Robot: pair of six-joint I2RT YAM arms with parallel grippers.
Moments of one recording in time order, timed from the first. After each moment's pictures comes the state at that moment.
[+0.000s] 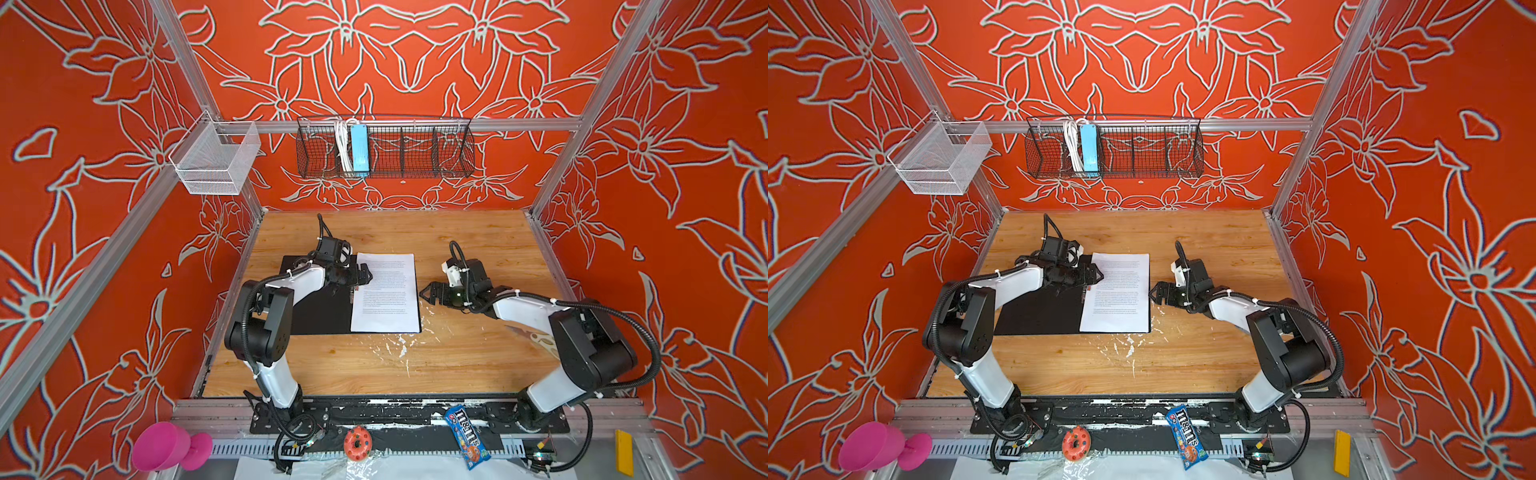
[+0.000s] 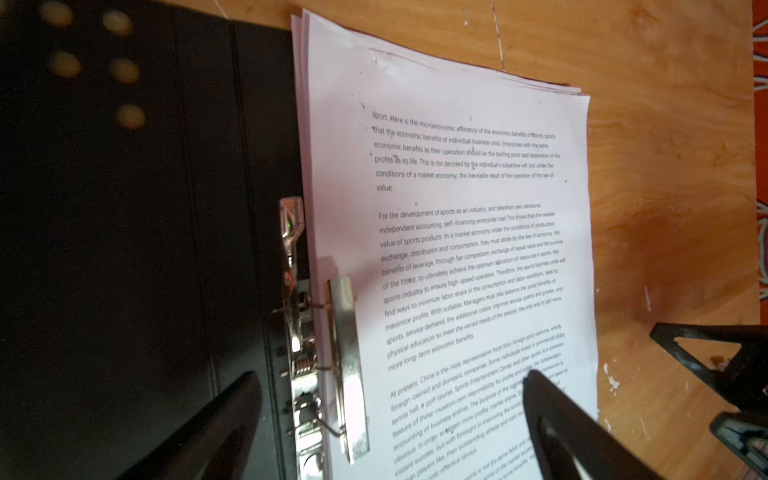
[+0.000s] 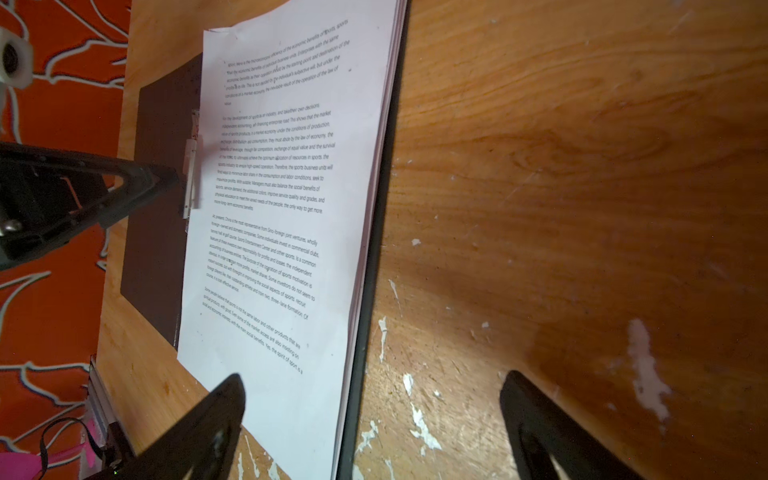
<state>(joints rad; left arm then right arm) -0.18 1.78 1.09 -0.32 0.35 -0.34 0.40 1.58 0.75 -0.01 -0.39 0.56</state>
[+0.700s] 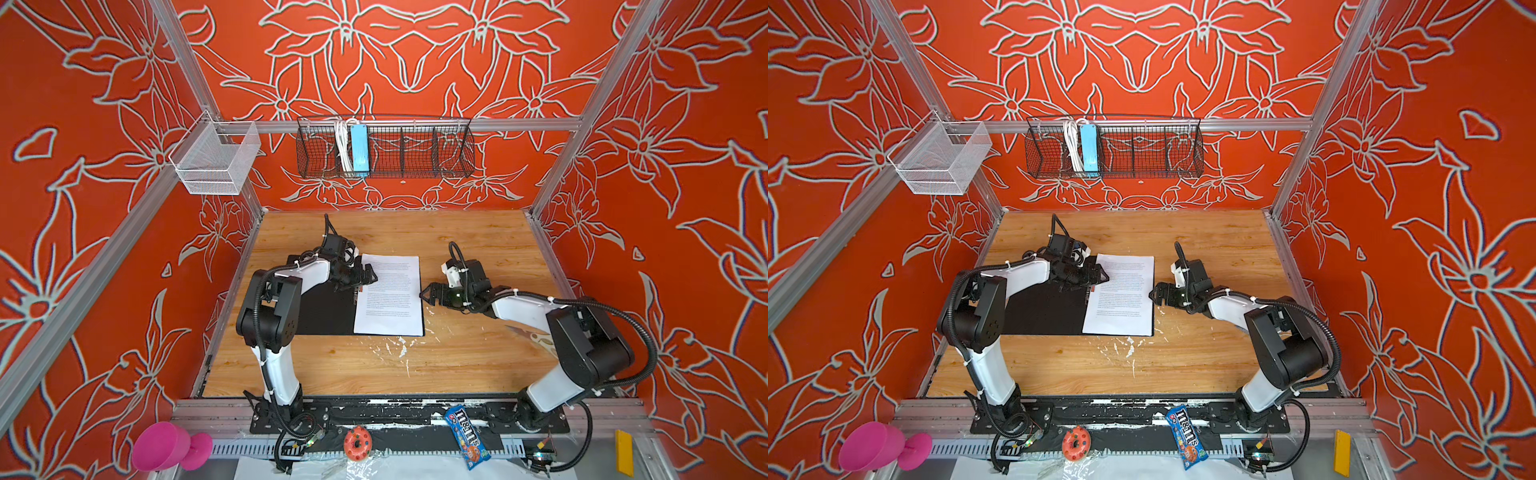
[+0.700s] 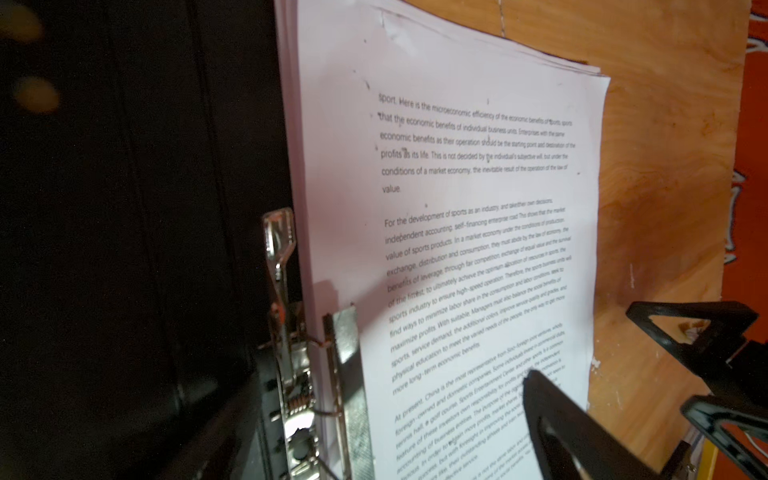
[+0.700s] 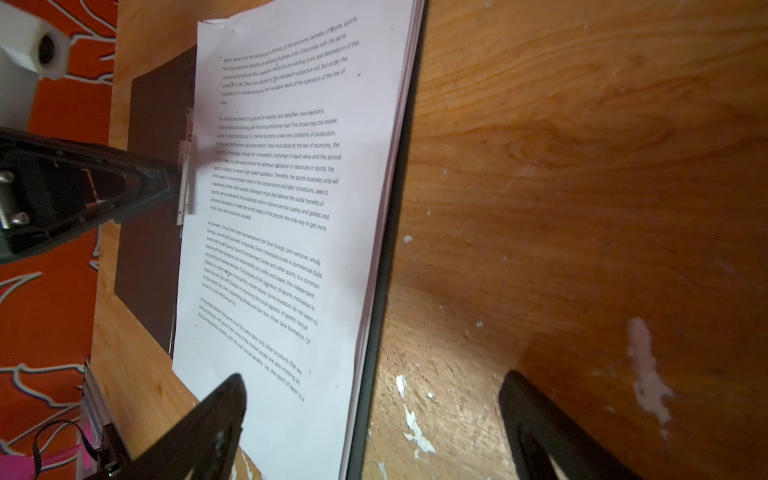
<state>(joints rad) -0.19 1.87 1.16 -0.38 0.46 -0.34 0.40 1.60 0.76 -0.02 -0.39 0.56</state>
